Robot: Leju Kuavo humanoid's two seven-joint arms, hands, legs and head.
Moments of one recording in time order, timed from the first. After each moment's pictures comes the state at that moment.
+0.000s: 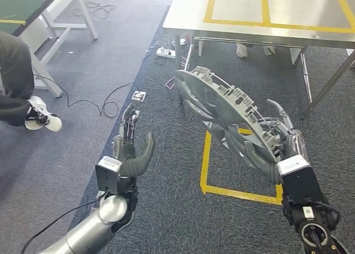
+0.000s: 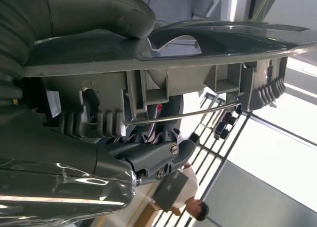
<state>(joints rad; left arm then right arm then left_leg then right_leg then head) -0.15 0.14 -0.52 -1.64 0.03 0.70 -0.46 -0.34 -0.18 0.76 -1.75 0.07 -0.33 -0.15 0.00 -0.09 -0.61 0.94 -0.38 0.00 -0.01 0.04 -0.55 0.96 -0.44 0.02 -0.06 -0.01</state>
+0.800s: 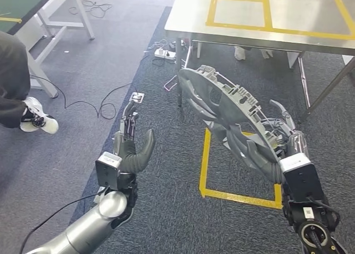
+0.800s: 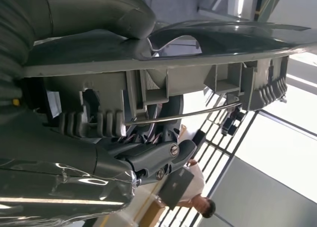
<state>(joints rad) -0.17 0.16 -0.52 -1.64 0.05 0.70 -0.46 -0.34 -0.18 0.76 -1.73 0.06 -0.35 -0.14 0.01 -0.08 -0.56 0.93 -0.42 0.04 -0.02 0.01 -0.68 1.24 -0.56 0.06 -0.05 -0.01</state>
